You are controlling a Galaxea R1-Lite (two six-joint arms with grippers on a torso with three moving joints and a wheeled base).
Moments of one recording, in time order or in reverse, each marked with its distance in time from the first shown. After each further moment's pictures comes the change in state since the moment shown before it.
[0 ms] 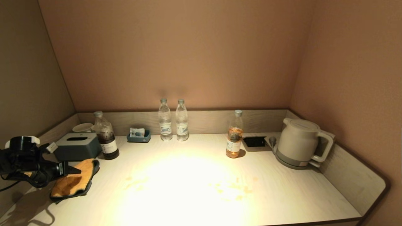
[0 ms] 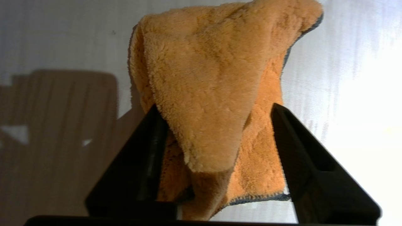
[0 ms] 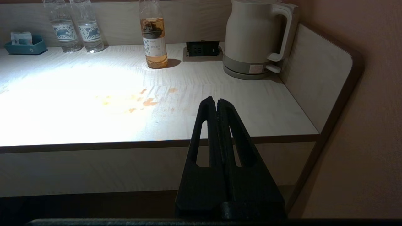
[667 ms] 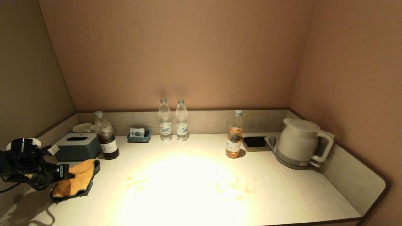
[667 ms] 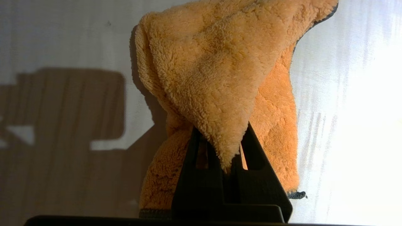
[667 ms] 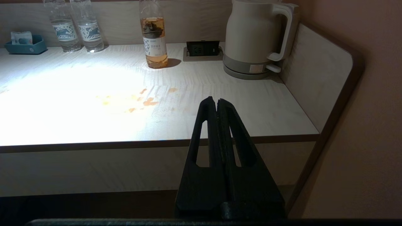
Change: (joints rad) left arm 0.000 0.005 0.016 -0.001 0.001 0.031; right arm 0.000 0.000 0.000 0.001 0.000 0.000
